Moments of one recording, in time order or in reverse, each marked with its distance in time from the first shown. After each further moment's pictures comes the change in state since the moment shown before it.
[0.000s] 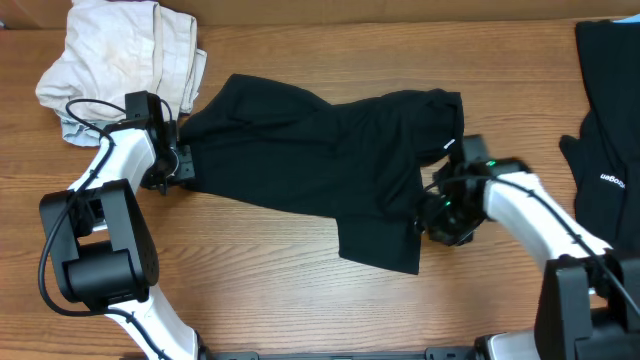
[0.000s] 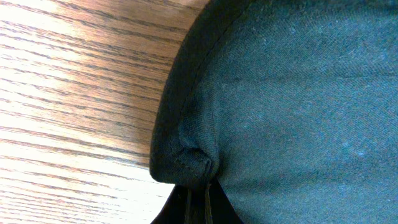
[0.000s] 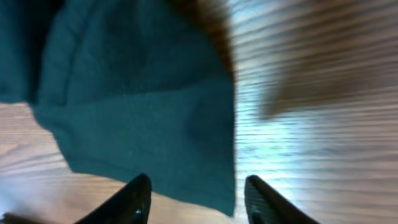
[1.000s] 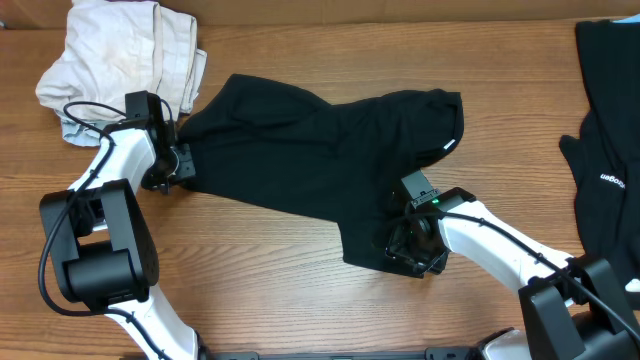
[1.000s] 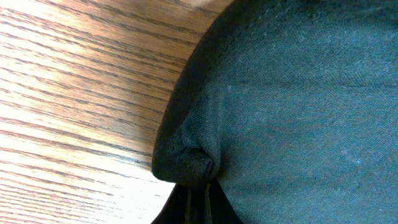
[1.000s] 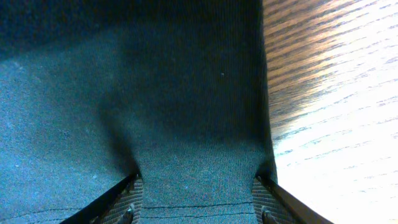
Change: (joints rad) left arm -0.001 0.000 0.000 0.005 0.003 -0.063; right arm 0.306 -0.029 -0.134 0.099 0.257 0.444
